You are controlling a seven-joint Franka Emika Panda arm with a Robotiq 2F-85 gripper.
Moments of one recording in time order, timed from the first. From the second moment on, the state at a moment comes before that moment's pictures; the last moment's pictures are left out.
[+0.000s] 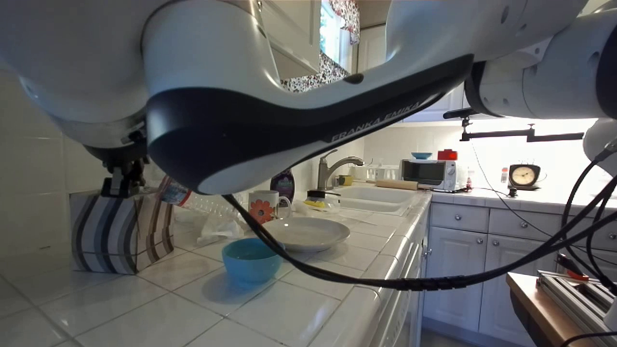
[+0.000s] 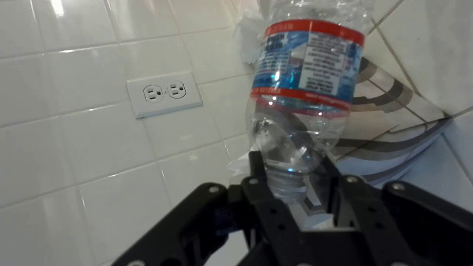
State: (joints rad) arm 0.72 1.12 -0.19 -0.70 -1.05 1.88 0.31
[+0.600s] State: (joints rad) arm 0.79 1.01 -0.28 -0.93 -1.13 1.88 0.63
